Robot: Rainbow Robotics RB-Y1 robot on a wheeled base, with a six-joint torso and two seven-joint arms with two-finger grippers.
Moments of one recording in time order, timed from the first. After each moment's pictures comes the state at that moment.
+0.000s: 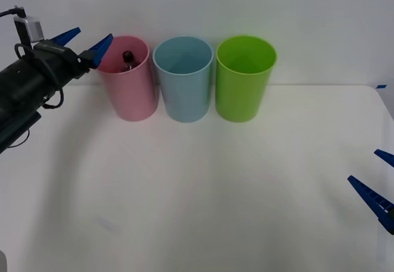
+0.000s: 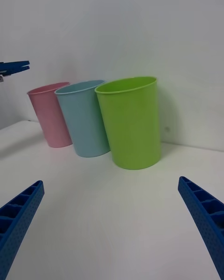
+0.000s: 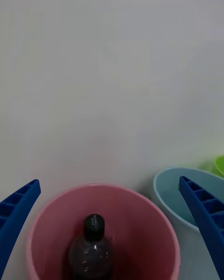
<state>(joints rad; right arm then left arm) 0.35 -0.40 -0.52 -1.66 0.96 -1.22 0.00 -0.45 0.42 0.30 -1.34 -1.39 -0.71 0.34</state>
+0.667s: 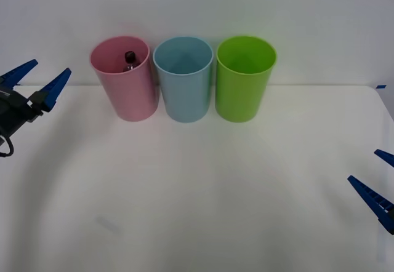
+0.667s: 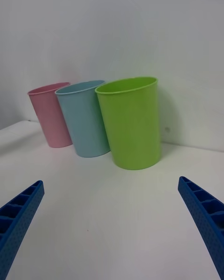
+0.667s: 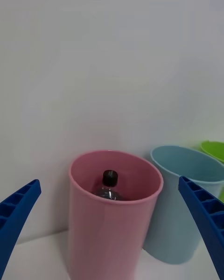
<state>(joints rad) 0.35 -0.40 -0.52 -1.66 0.96 -1.22 0.00 -0.08 0.46 0.42 -1.62 -1.18 -0.79 0.29</state>
